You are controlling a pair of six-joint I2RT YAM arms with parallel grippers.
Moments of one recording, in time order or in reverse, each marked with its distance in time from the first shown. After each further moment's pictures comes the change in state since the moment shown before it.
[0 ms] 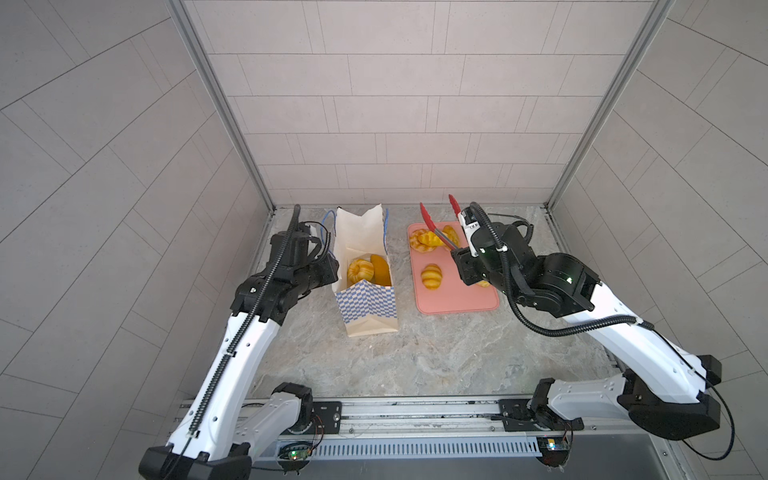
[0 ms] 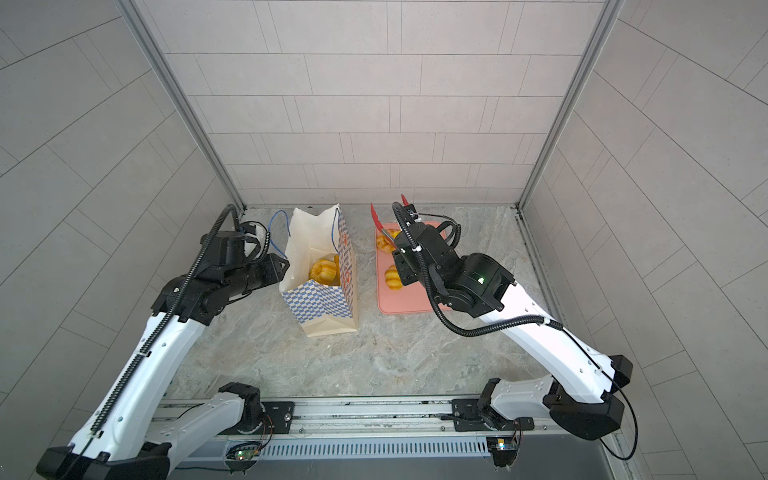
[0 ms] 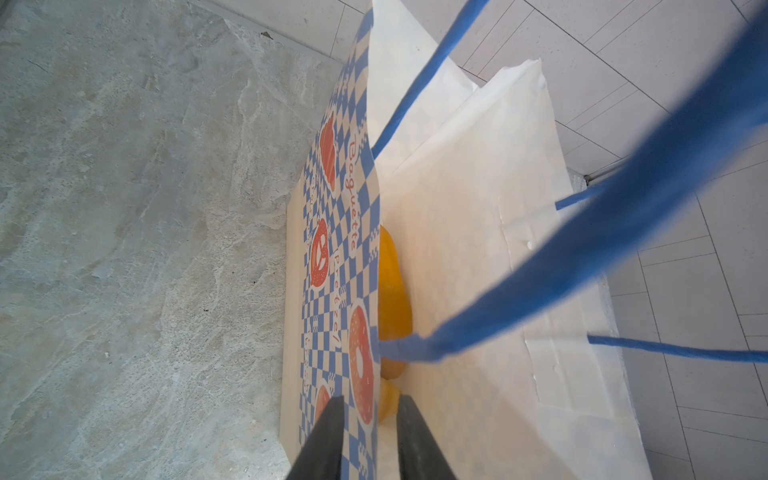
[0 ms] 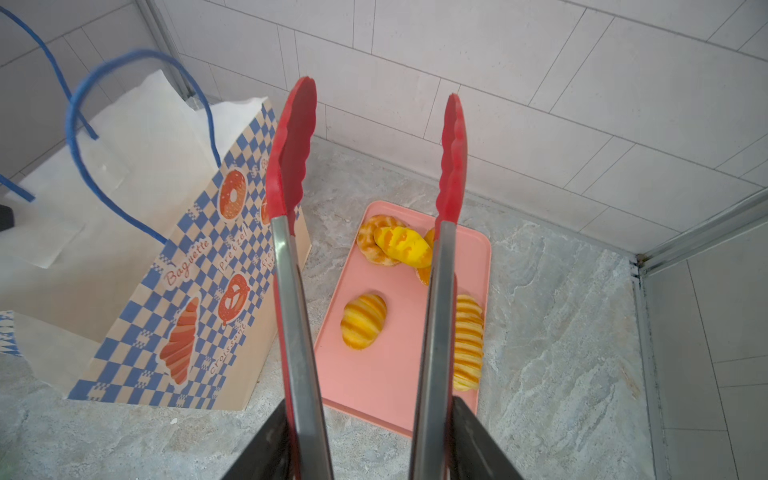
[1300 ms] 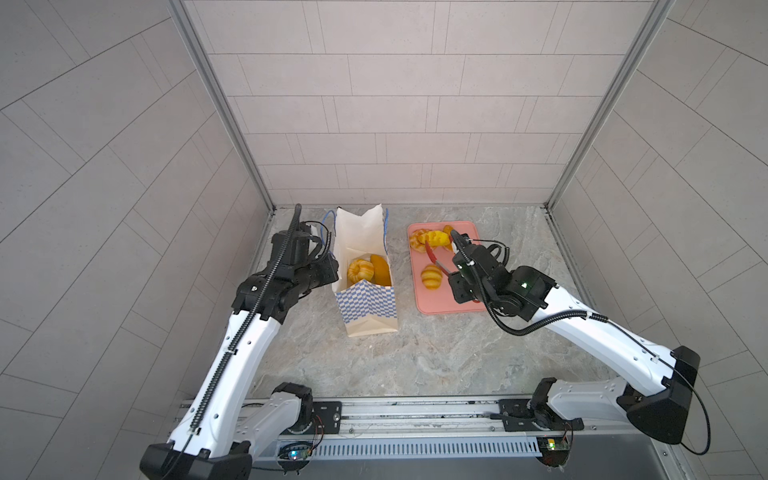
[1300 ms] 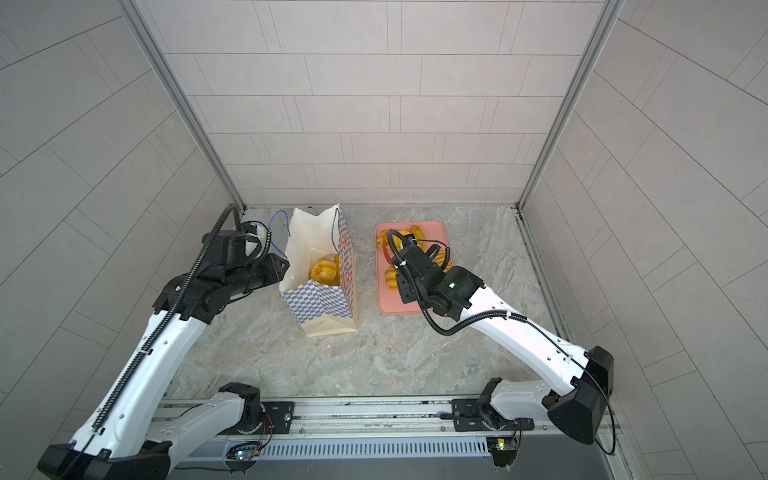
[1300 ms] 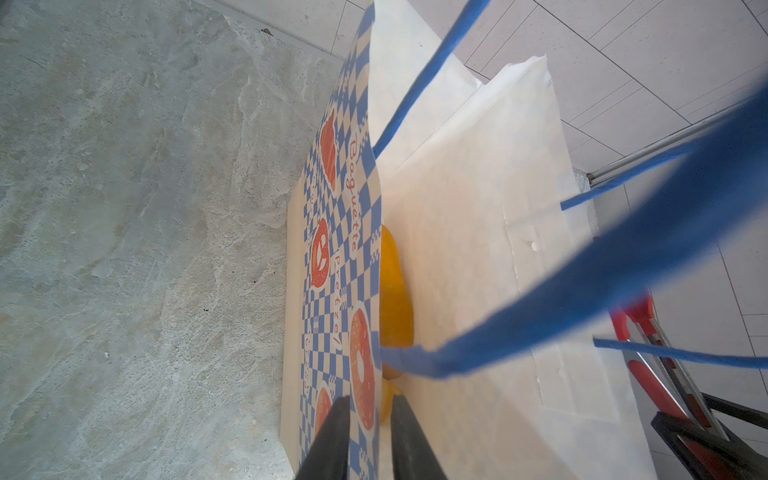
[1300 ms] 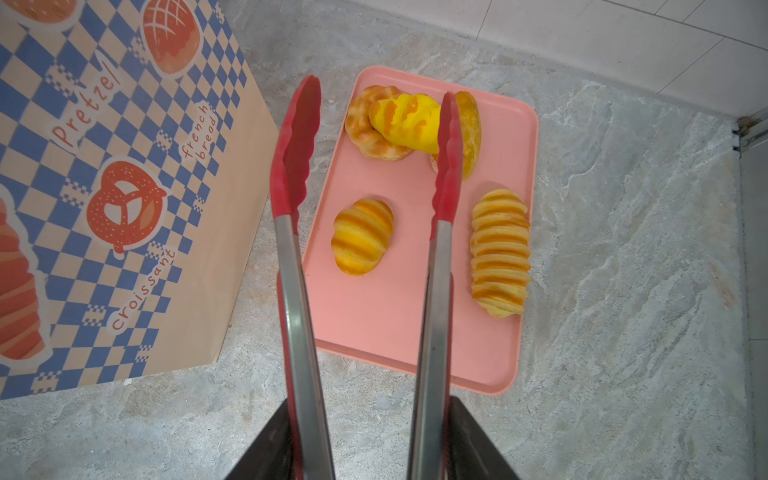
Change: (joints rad) left arm 0.000 0.010 -0.003 0.001 0.000 0.001; right arm -0.083 -0.006 -0.356 0.137 -0.126 0.112
